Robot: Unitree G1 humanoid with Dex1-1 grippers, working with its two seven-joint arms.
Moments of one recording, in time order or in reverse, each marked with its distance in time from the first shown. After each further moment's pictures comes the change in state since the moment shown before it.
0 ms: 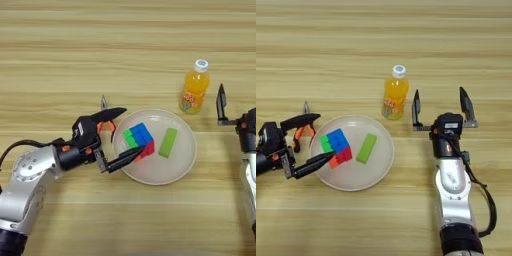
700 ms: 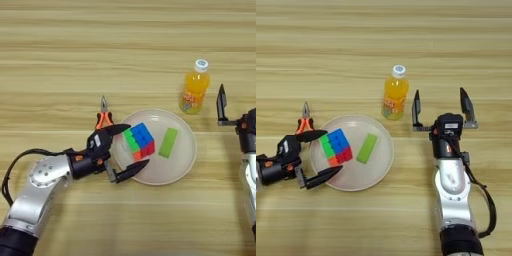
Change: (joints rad) left arm -0.015 -0.038 -0.067 0.158 0.147 -0.048 0.047; right arm 0.009 0.000 0.009 -0.014 0.000 0.013 -0.015
